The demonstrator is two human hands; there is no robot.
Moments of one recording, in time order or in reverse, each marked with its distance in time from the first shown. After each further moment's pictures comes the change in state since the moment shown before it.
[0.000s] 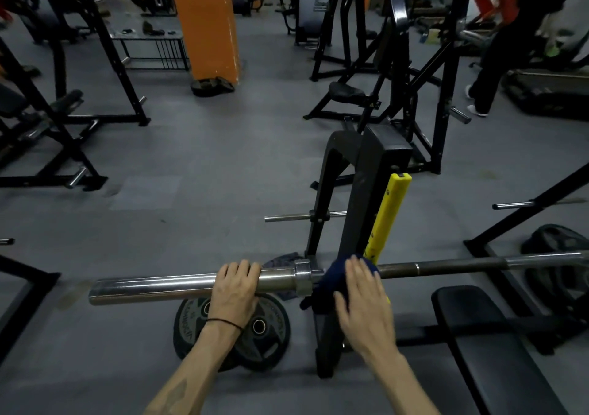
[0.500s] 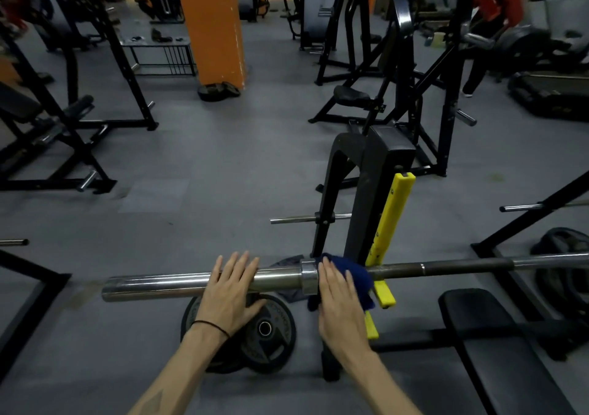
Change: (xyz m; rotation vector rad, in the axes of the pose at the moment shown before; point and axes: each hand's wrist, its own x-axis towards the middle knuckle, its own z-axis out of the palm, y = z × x) left_hand -0.017 -0.029 -0.007 -0.008 -0.132 0.034; right_hand 0.002 -0.045 0.021 -0.023 -0.050 -0.088
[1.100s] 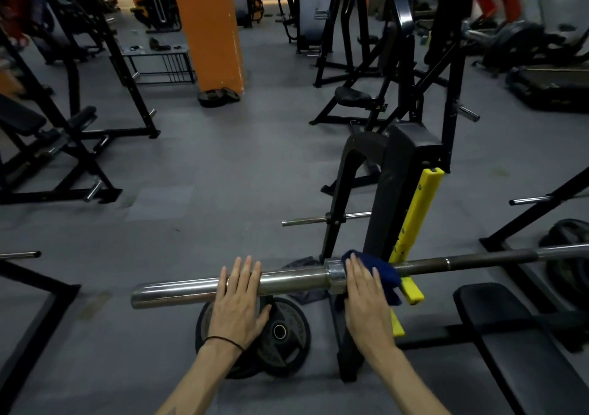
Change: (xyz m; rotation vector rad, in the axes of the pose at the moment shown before) left_hand -0.028 -0.030 0.010 0.016 0.044 -0.040; right_hand 0.002 -0.009 0.011 -0.086 0.136 0.068
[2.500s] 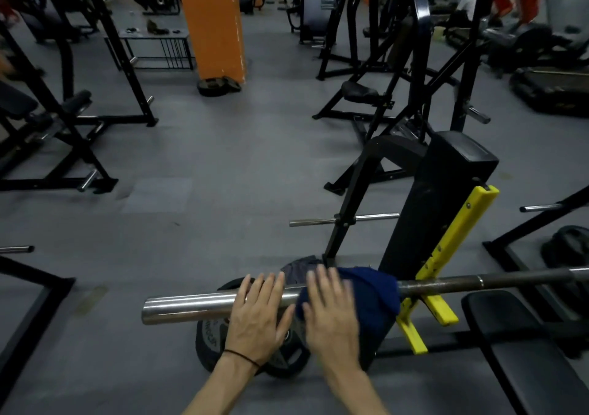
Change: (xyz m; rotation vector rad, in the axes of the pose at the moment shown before) left_hand 0.015 -0.011 0.005 -0.106 0.205 0.060; right_hand 0.025 -0.116 0.013 0.129 0.045 -0.003
